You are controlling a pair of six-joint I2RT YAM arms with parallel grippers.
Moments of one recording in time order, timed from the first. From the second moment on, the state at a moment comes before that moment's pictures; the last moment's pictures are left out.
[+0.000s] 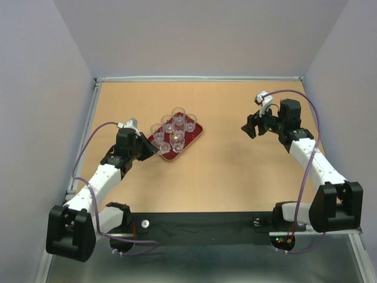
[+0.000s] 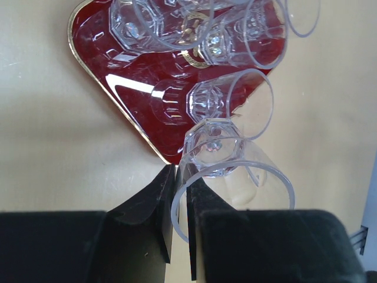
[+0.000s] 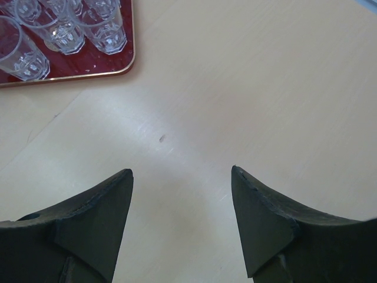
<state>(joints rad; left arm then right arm) -0.23 1.02 0.55 -0.19 0.18 -0.71 0.06 1.25 0.90 -0.16 -0.60 -0.31</state>
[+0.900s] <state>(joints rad) -0.28 1.20 0.61 -0.16 0.05 -0.70 0.06 1.25 0.90 -0.16 -0.60 -0.32</state>
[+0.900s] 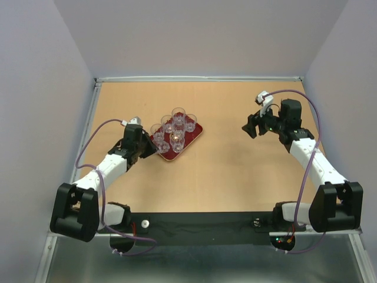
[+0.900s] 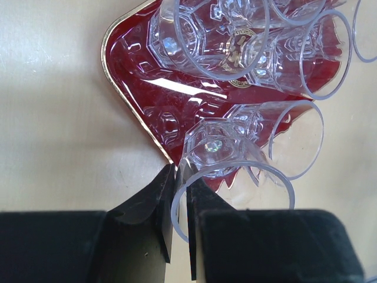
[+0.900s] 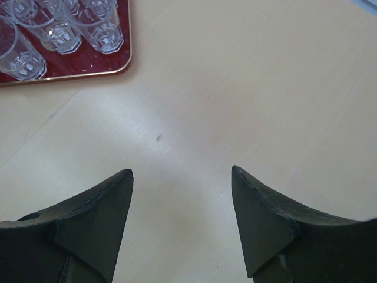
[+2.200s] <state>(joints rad) -0.28 1.28 0.65 -0.11 0.03 -0.67 0.04 1.25 0.90 -0.16 -0.60 -0.32</state>
